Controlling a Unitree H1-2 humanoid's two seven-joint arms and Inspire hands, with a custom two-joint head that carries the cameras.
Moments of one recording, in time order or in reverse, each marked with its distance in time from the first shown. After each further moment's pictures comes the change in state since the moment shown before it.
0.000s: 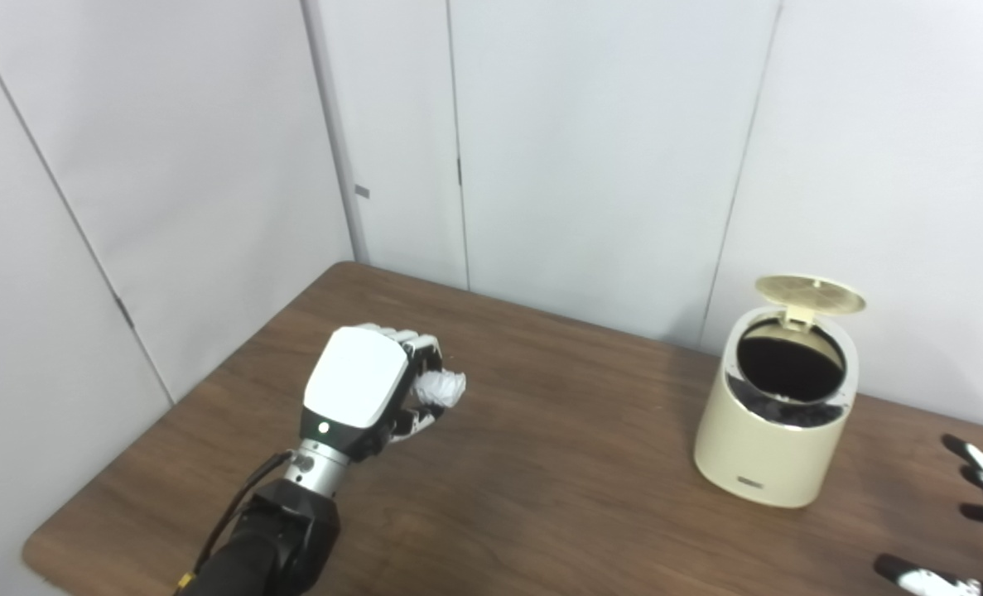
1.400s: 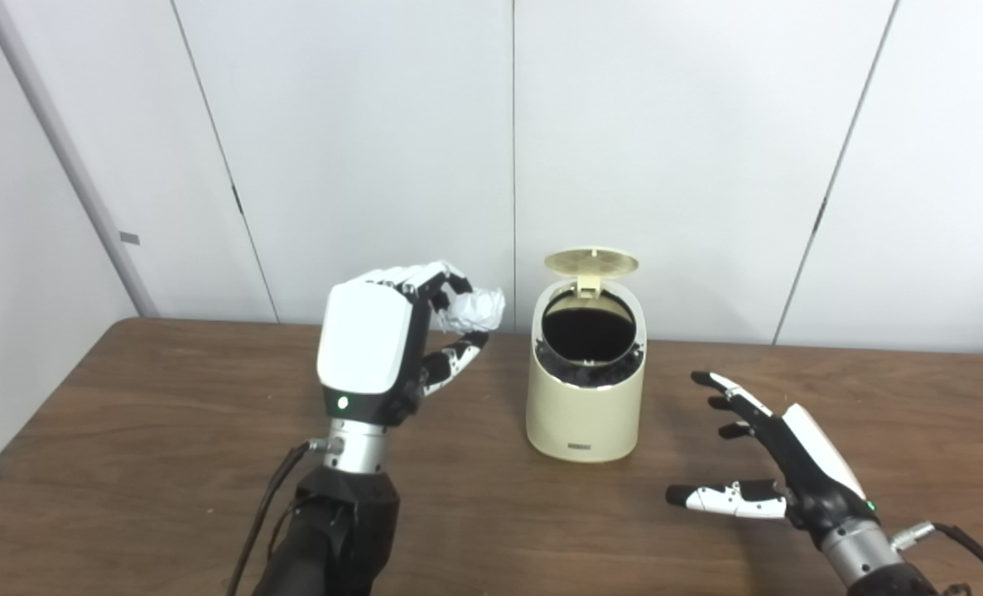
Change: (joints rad) left arm -0.371 -0.334 -0.203 0.142 -0.037 -0.078 0.082; right arm -0.021 0.055 0.035 0.022 -0.038 0.026 -0.025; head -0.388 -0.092
